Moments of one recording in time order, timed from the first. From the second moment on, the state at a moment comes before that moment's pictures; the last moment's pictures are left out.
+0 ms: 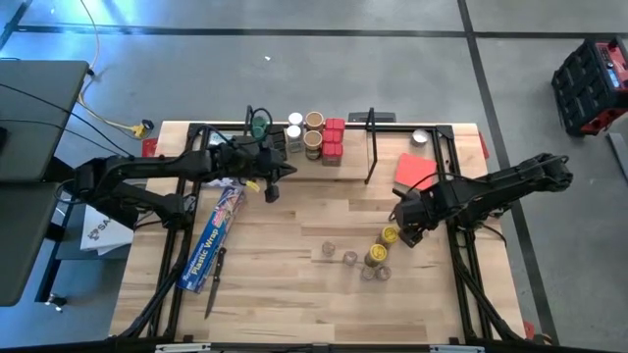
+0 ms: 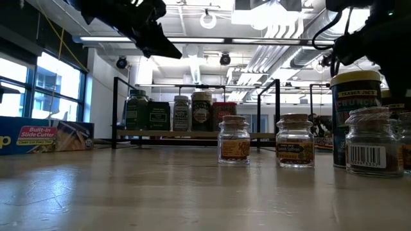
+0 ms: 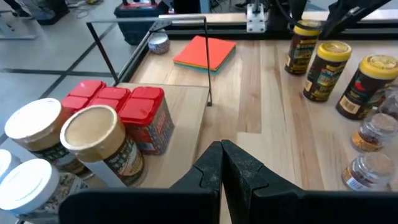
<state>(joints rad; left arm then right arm) 0.25 1.21 0.83 -0.08 0.01 0.13 0.22 1.18 0.85 -1.23 -0.03 1.03</state>
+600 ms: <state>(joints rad) 0.25 1.21 0.83 -0.06 0.01 0.15 0.22 1.18 0.85 -1.23 0.05 1.32</state>
